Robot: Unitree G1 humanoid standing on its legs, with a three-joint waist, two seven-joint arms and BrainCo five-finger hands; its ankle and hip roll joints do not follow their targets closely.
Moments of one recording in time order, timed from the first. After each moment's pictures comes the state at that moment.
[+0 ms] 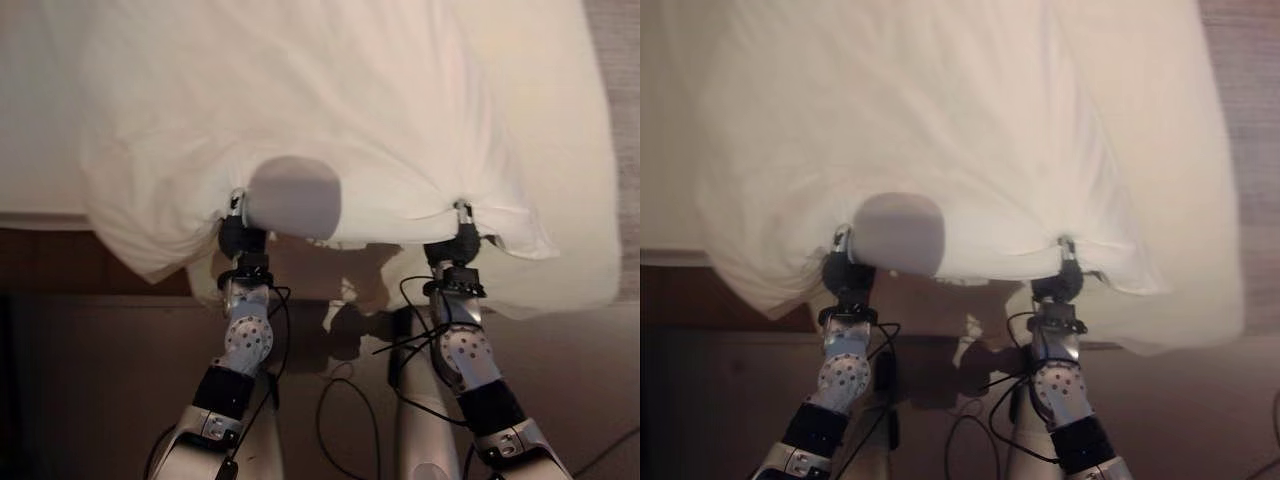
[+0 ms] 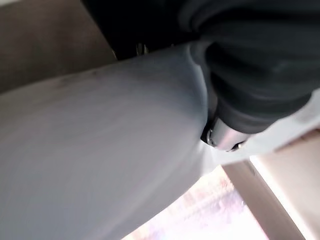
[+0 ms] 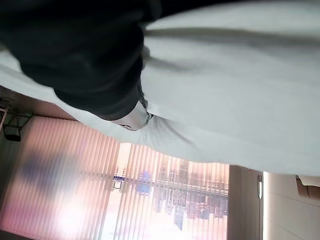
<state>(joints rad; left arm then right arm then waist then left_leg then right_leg) -0.40 0.19 -0.18 0.14 -1.22 -0.41 0.09 -0.30 -0.10 0.18 -0.03 1.62 -0.42 0.14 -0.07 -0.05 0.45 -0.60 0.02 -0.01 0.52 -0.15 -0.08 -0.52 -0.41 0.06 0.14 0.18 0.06</state>
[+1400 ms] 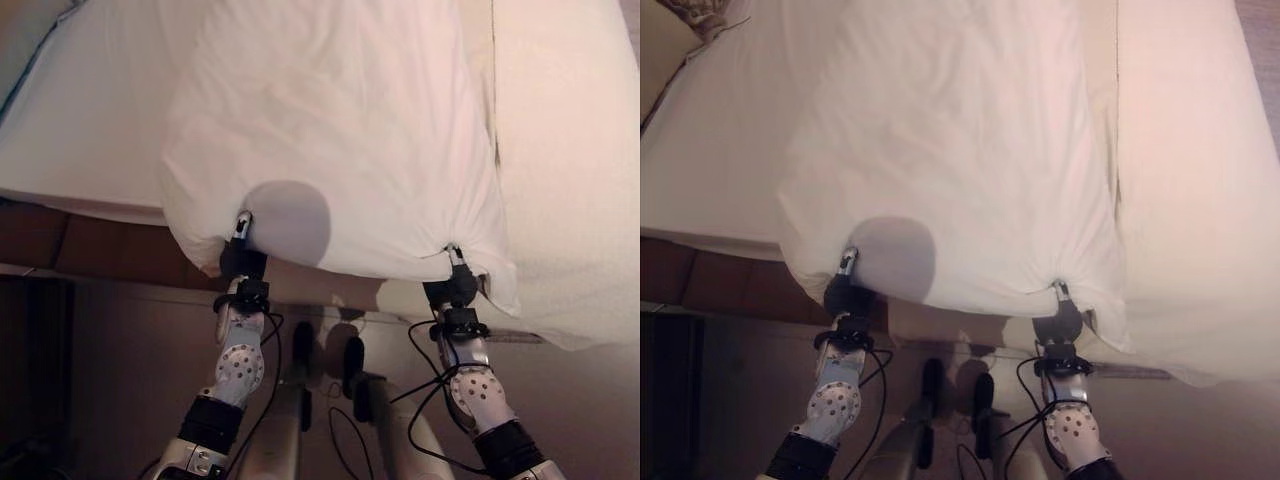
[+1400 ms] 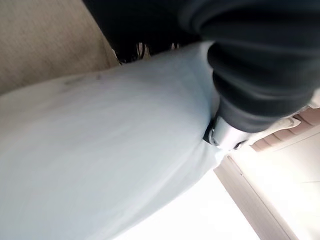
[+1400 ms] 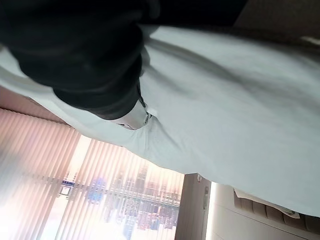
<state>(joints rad) -0.27 0.18 -0.18 0.09 -1.17 -0.36 0.09 -0.16 -0.20 0.23 0.09 1.58 -0.36 0.16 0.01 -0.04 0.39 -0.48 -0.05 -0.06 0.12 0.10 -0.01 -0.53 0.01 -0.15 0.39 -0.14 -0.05</state>
